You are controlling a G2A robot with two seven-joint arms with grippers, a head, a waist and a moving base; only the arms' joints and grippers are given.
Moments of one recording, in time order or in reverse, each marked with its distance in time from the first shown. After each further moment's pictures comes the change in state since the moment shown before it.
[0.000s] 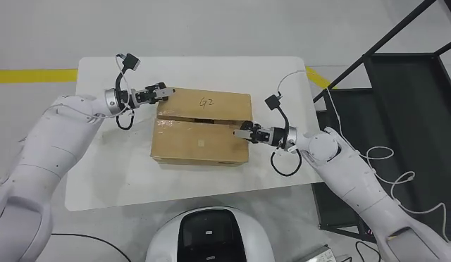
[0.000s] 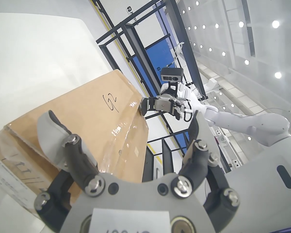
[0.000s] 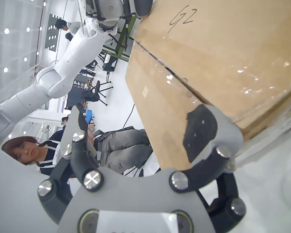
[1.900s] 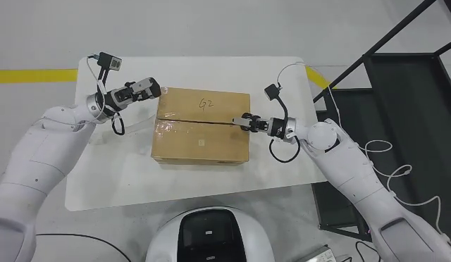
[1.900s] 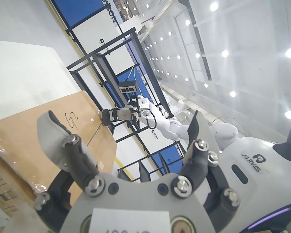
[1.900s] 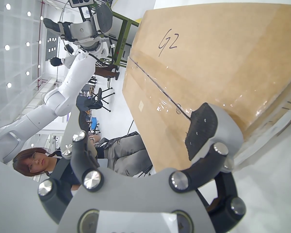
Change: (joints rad) left arm 0.120 0.112 -0.097 -0.184 -0.270 0.012 -0.012; right arm 0.064 -0.035 0.010 0.059 0.061 0.101 0.068
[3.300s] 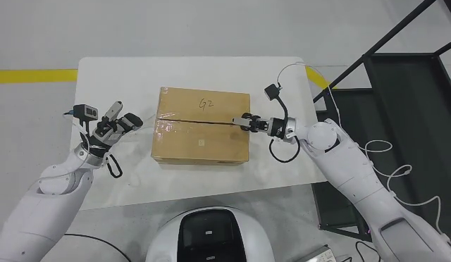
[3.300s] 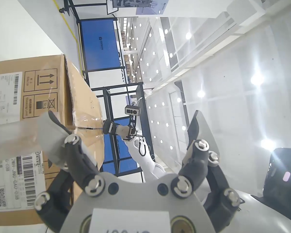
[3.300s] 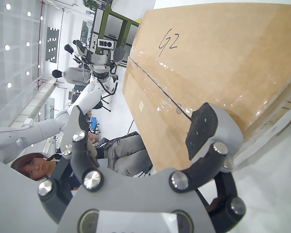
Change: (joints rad) left arm 0.604 0.128 -0.384 -0.407 0.051 0.205 0.421; right arm 0.000 0.000 0.000 0.000 0.000 0.000 0.000
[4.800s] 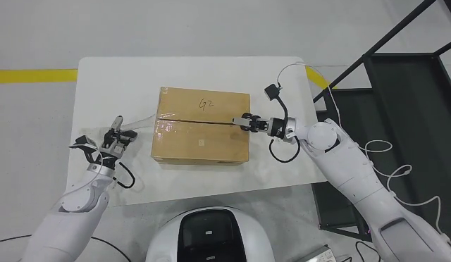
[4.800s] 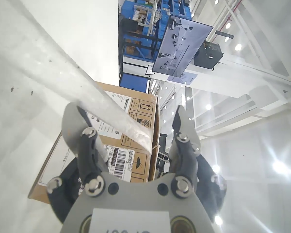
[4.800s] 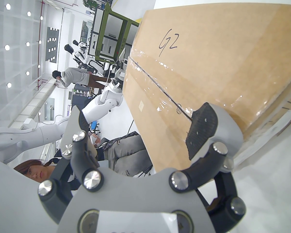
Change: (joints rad) left arm 0.134 -0.109 -0.034 0.071 0.080 0.173 0.399; right arm 0.000 0.000 0.000 0.000 0.000 0.000 0.000
